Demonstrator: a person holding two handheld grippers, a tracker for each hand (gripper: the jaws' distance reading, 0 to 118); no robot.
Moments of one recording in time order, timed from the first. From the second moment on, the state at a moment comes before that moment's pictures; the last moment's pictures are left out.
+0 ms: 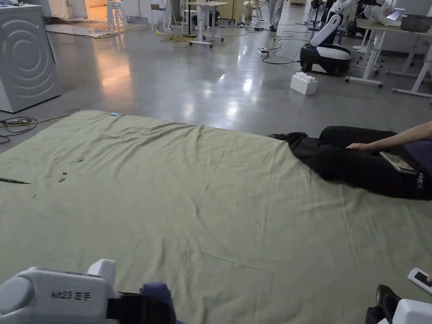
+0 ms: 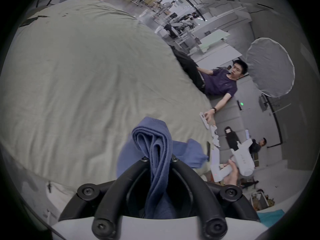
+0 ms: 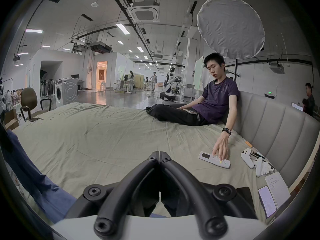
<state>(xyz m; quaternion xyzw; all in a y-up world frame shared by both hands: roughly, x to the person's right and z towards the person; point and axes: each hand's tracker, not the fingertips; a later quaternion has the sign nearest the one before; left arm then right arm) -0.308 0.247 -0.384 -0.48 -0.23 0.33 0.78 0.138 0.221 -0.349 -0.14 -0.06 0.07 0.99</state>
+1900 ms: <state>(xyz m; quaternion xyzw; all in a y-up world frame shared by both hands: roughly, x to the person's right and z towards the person) -0.122 0.124 -0.403 -0.56 -0.22 0.13 0.79 0.162 0.196 -0.331 -0.17 -0.09 0.04 0.98</state>
